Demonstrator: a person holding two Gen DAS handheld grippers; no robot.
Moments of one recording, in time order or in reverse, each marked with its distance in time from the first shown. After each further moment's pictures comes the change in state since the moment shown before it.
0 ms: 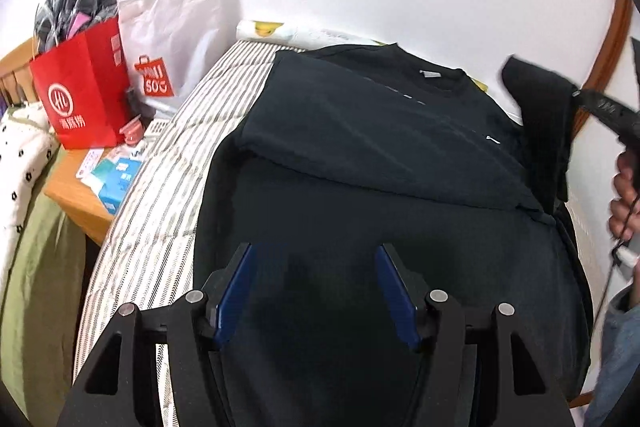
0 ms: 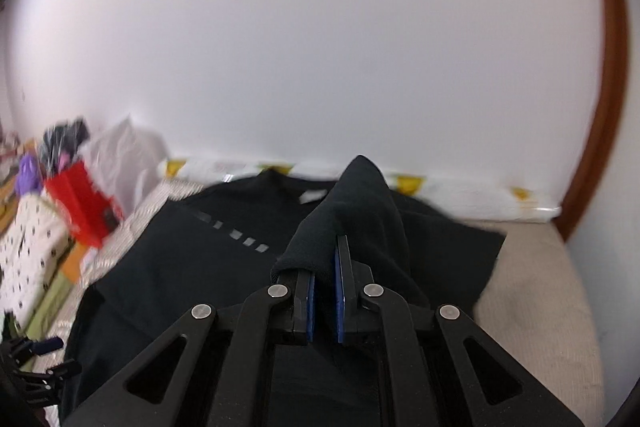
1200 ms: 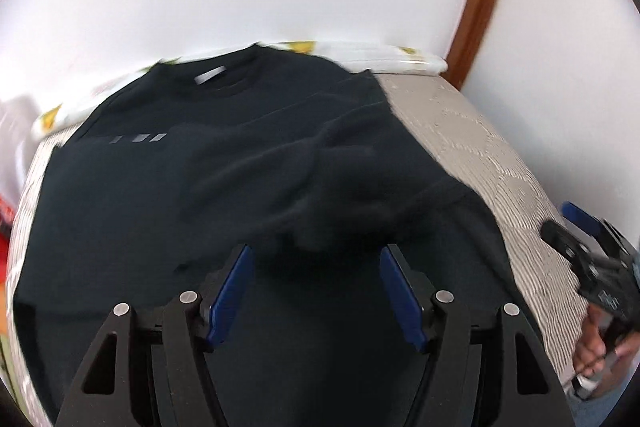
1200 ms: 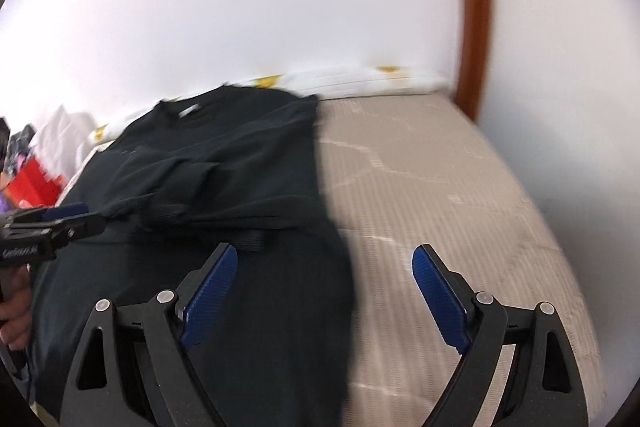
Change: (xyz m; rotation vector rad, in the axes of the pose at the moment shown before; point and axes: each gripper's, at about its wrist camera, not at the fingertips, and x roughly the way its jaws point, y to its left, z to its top) left arm 0.067 -0.262 0.047 0.406 0.070 -0.211; right arm -0.101 -0.192 -0.165 0.289 0.095 -0.193
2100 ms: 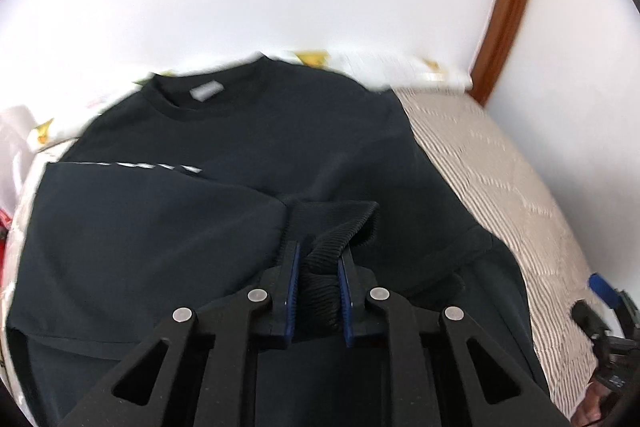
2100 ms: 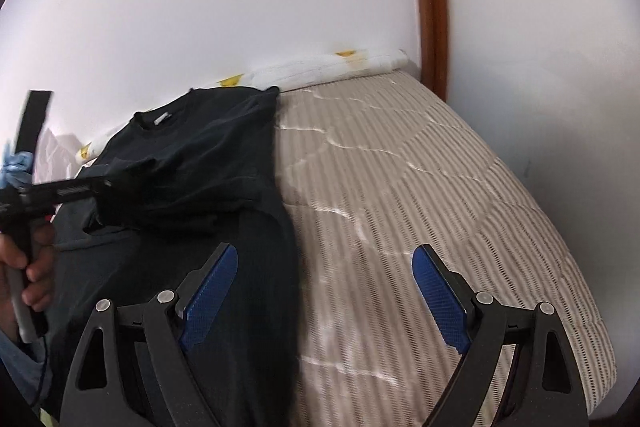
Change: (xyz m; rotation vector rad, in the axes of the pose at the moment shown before) left arm 0.023 0.015 0.027 -0.061 -0.043 0.057; right arm 0.007 -0.010 -0.015 0.060 0.026 0.027
